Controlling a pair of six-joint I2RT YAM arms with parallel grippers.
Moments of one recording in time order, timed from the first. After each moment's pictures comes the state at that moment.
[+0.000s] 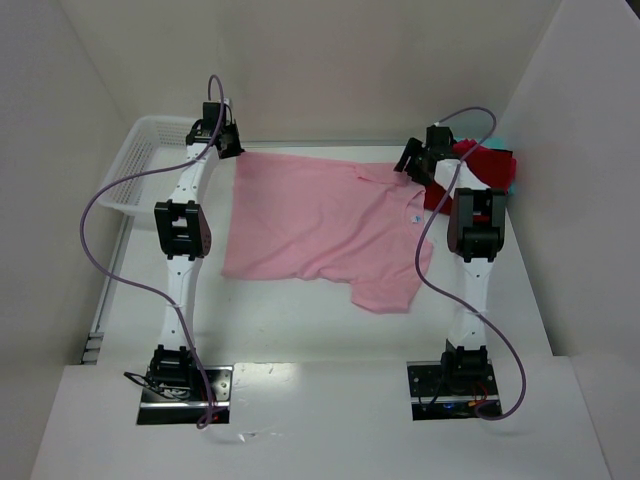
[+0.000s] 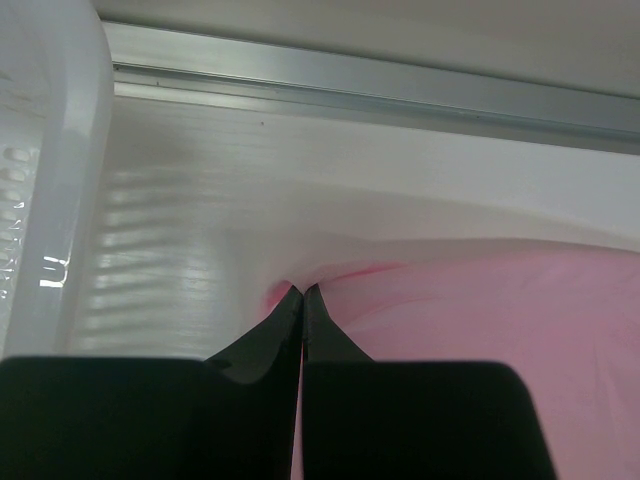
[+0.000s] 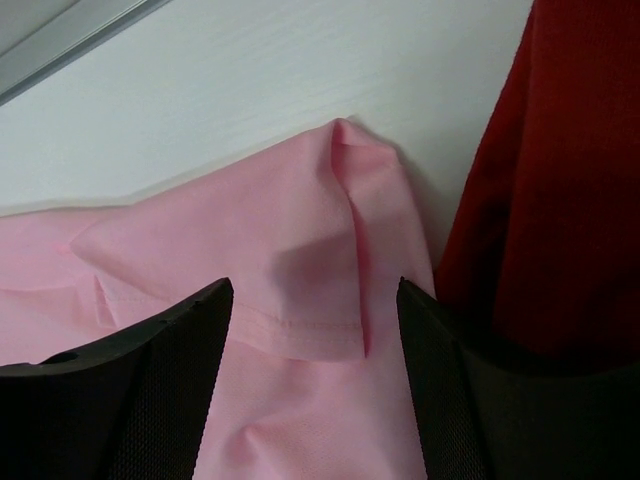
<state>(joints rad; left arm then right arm) -0.03 2.70 2.68 -0.68 0.03 -0.24 -0.01 2.38 1.90 -0.26 -0.14 0.45</state>
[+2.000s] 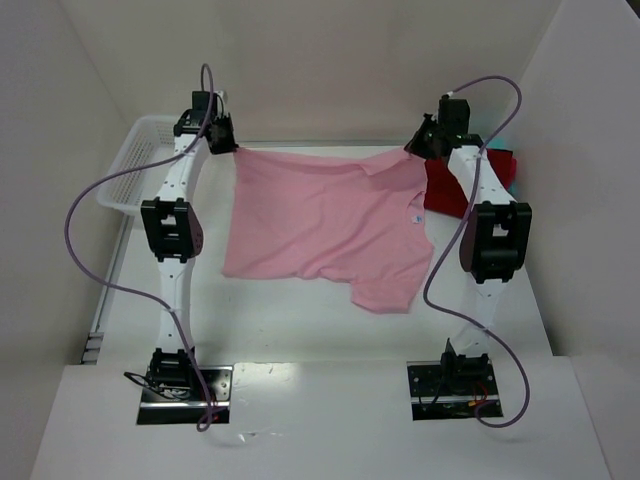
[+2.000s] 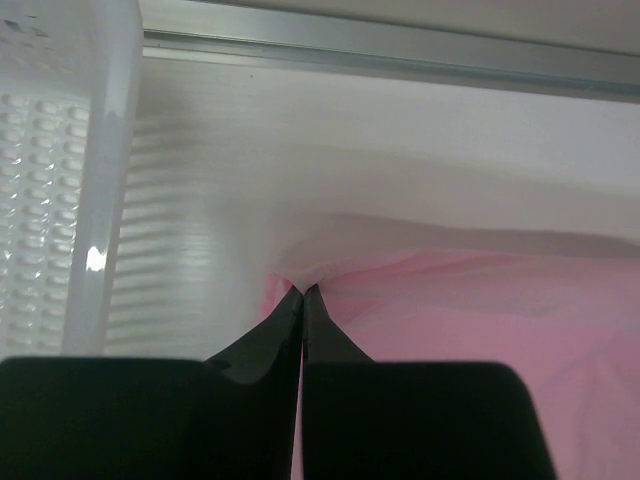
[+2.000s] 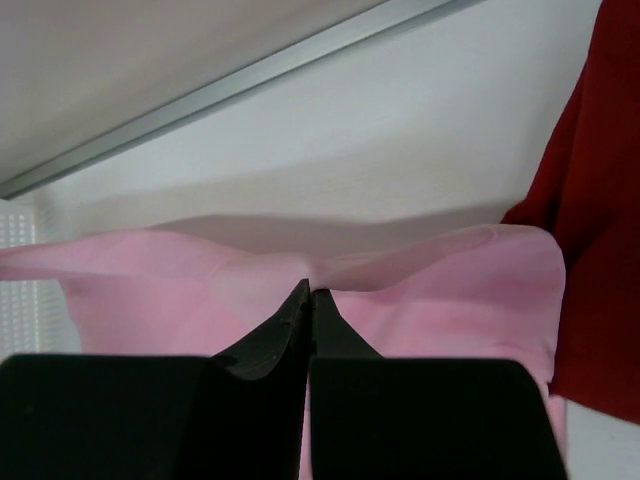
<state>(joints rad) -0.02 2.57 2.60 -0.77 0.09 -0.23 0.01 2.09 1.88 -0.39 -0.18 0.50</state>
